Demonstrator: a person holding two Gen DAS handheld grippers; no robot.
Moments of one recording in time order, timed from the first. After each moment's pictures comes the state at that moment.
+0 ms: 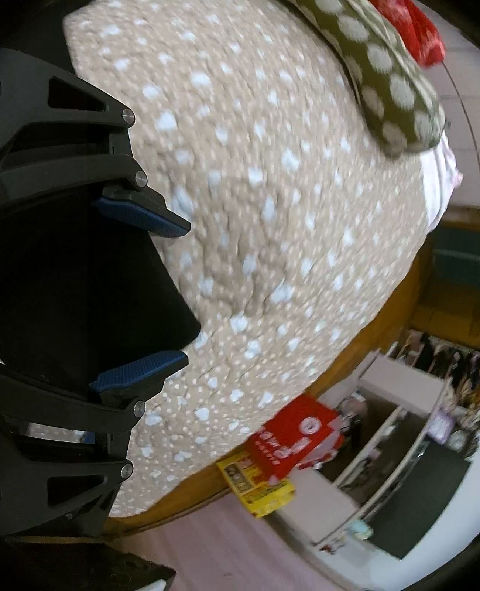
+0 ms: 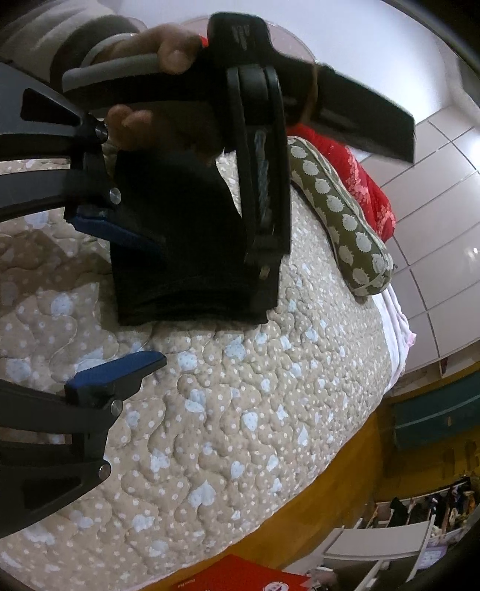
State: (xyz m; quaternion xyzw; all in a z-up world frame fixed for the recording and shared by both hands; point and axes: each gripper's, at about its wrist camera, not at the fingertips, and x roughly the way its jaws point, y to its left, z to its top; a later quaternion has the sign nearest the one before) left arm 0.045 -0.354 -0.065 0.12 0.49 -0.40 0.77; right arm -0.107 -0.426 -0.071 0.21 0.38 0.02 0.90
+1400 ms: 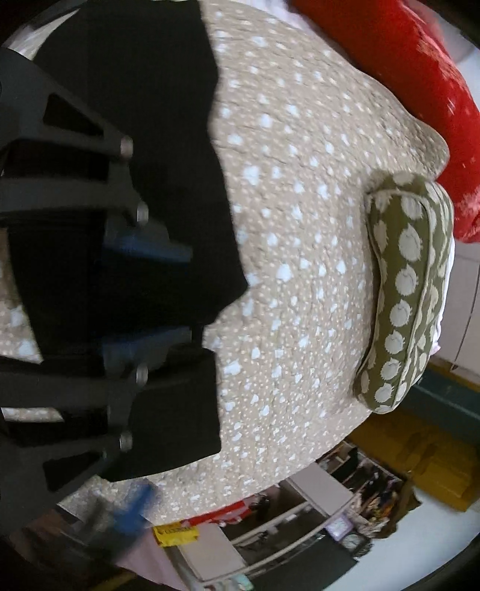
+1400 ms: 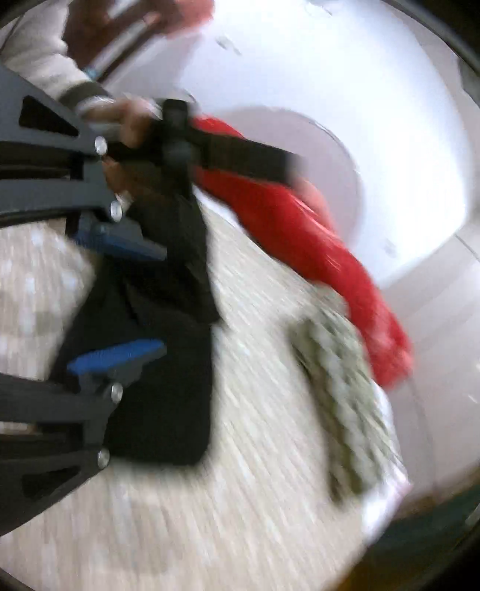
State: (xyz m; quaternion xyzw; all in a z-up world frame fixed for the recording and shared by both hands) left arm 0.068 -0.047 -0.047 -0.04 0.49 -0.22 0.84; right arm -0.044 -0.256 -0.008 0.18 0.33 0.21 0.90
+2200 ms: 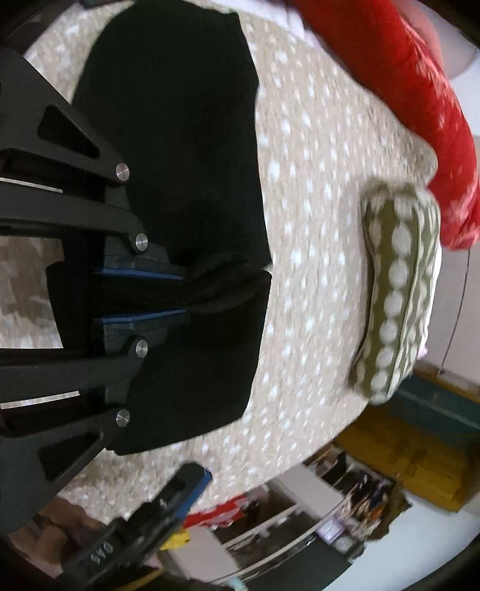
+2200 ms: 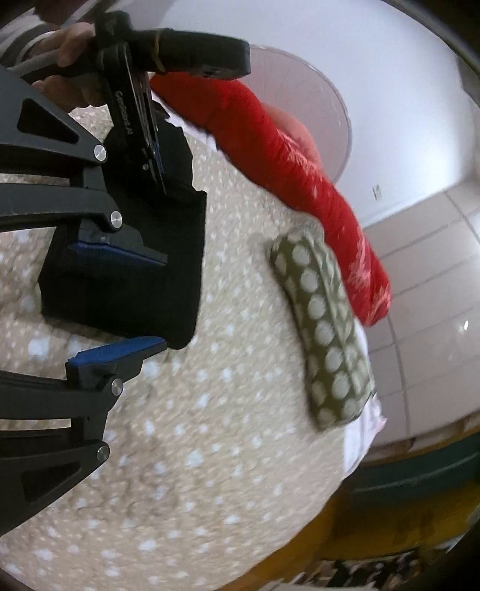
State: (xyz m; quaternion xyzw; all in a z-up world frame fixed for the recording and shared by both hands) left arm 0.026 -0.058 -0.040 -0.04 0.47 -0.19 0.86; right arm -0.046 -0.274 -0.012 0.13 0.34 0.11 0.93
